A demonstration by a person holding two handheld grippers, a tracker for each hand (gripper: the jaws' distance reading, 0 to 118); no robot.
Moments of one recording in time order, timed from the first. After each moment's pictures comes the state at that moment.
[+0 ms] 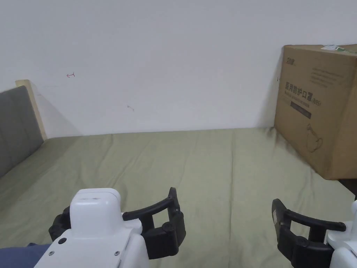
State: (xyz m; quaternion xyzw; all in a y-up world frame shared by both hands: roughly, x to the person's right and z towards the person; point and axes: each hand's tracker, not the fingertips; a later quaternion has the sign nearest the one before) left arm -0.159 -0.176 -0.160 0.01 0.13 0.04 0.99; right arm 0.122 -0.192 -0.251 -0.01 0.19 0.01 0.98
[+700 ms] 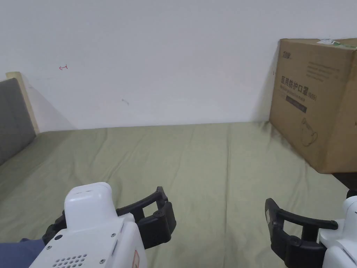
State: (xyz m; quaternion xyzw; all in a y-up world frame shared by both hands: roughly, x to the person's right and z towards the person) left arm -0.164 -0.181 -0.173 -0.06 0.19 0.10 0.98; right arm 0.118 -0.197 -0.251 -0.02 0.20 0.02 0.98
